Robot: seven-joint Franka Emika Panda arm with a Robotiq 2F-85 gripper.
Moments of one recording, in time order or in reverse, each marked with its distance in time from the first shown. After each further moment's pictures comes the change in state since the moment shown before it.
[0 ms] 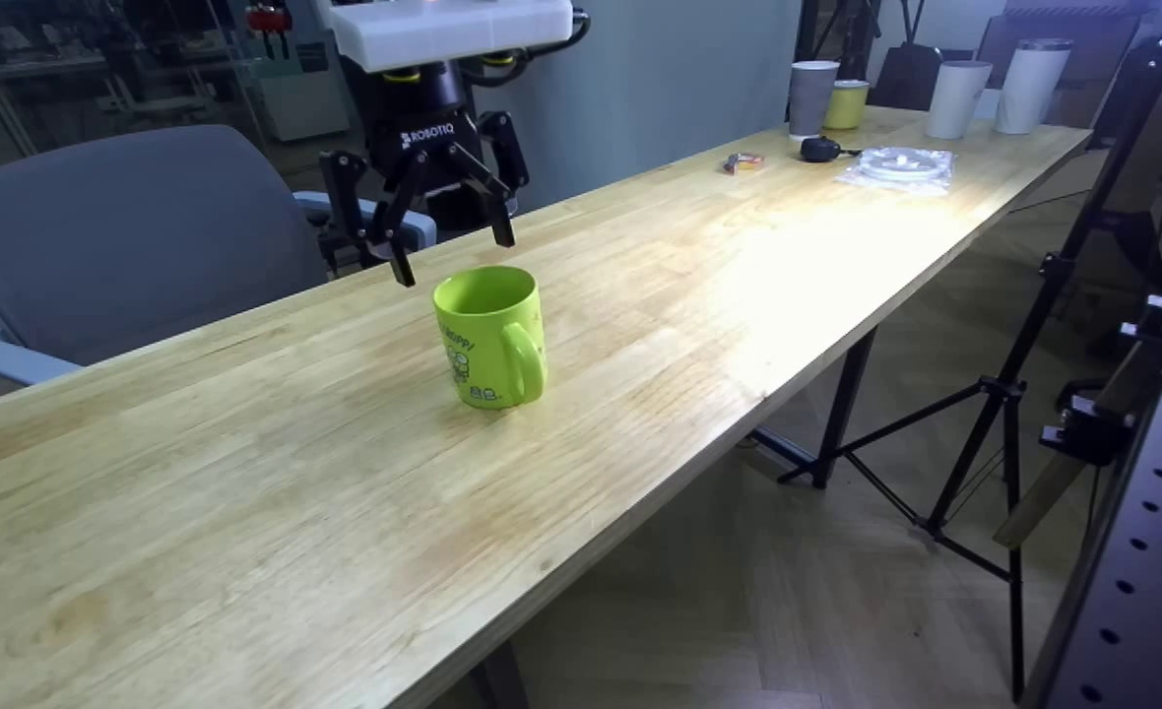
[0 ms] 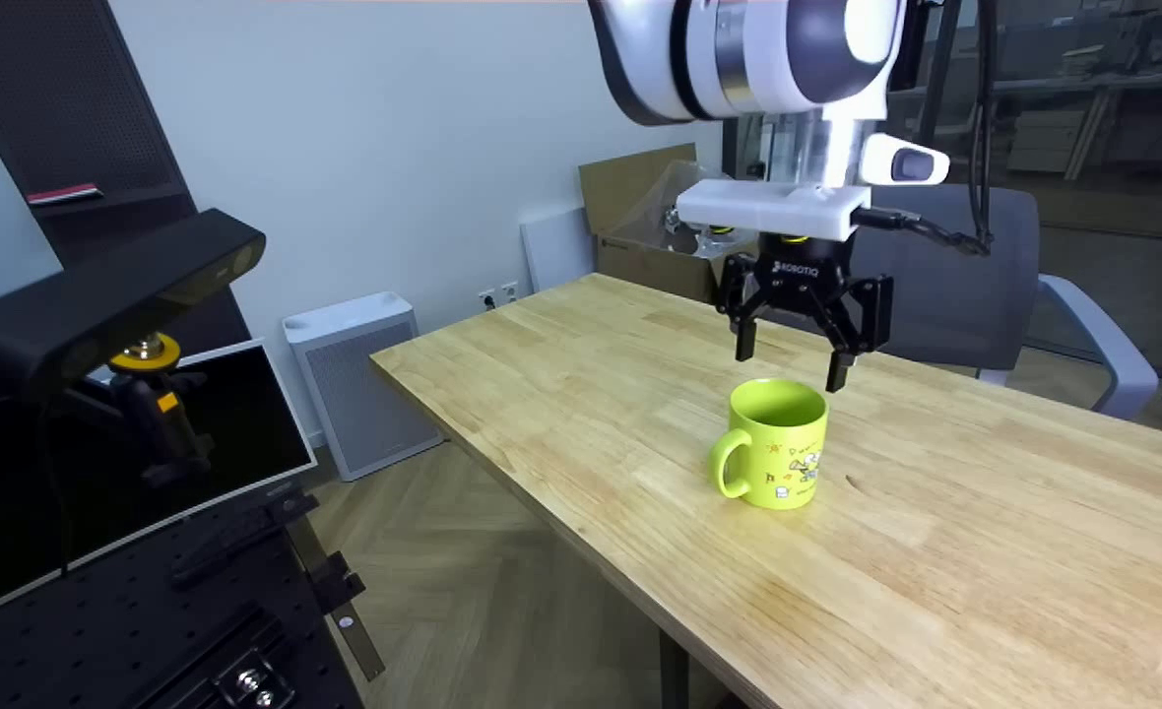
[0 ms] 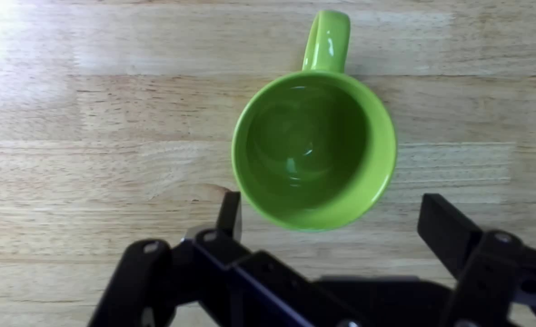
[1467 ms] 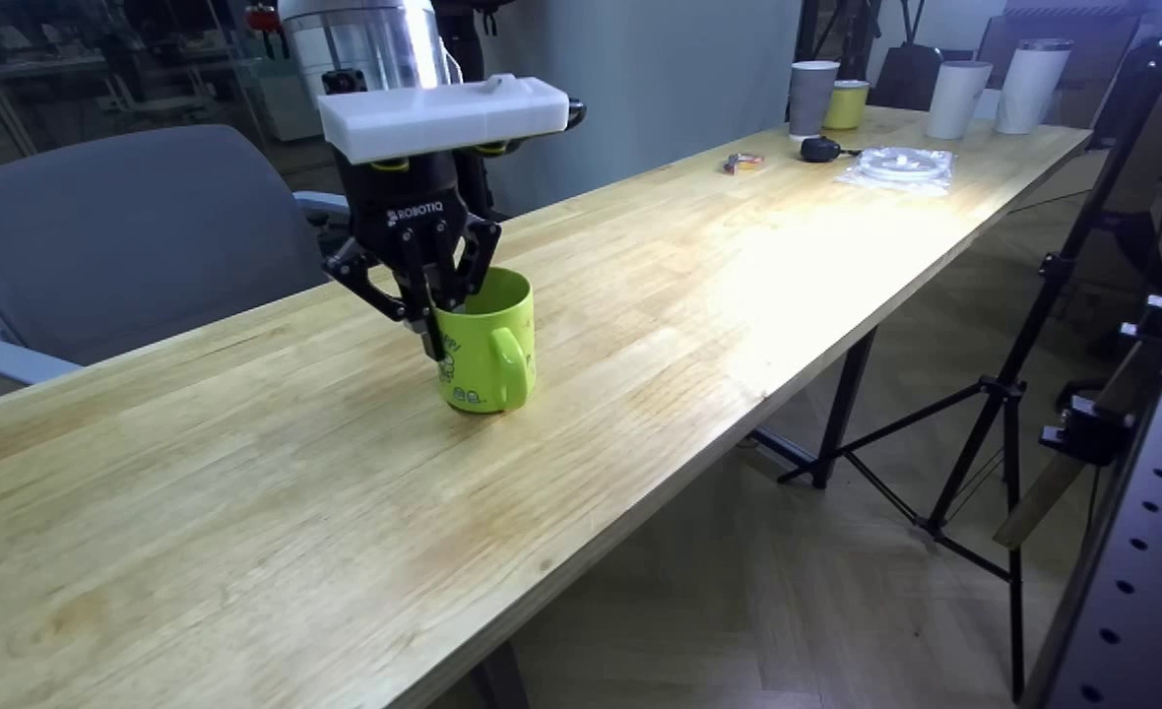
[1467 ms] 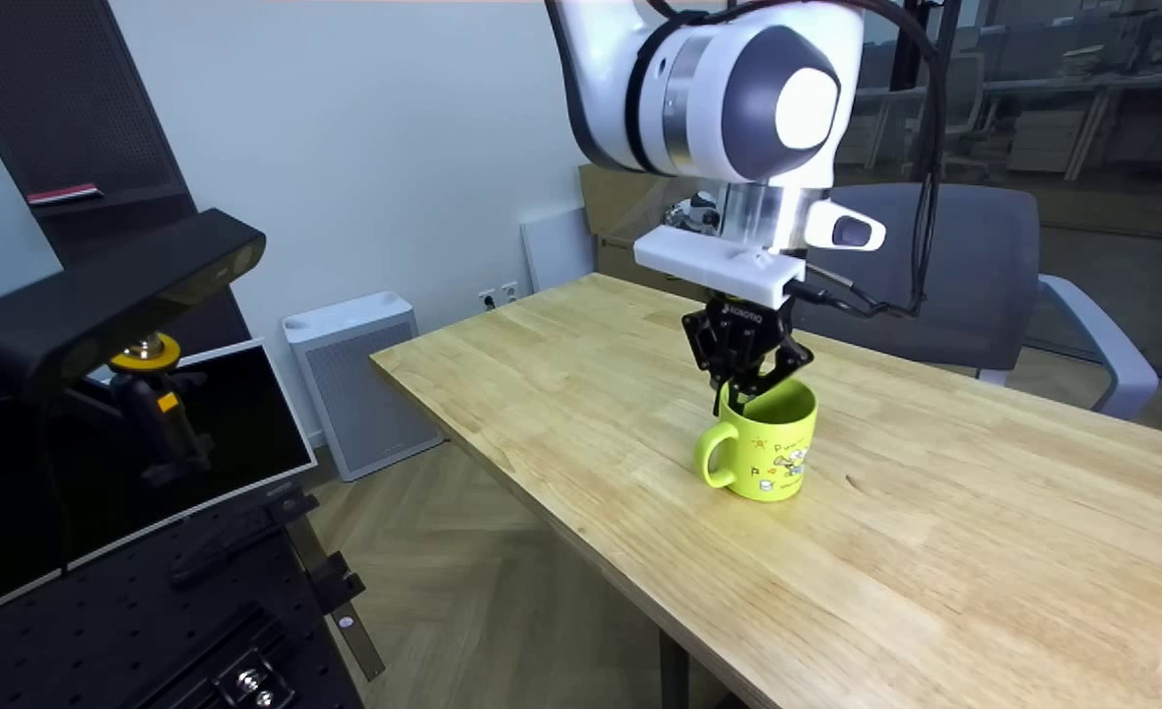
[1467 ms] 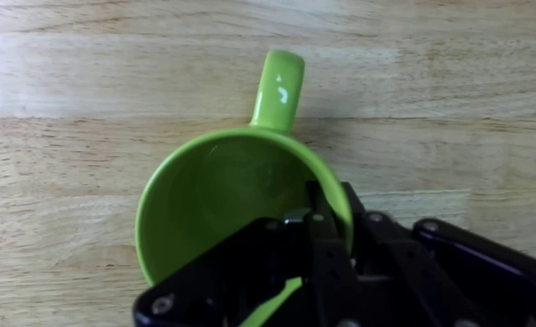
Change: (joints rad) arm -0.010 0.054 0.062 -0.055 0.102 0.091 -0.051
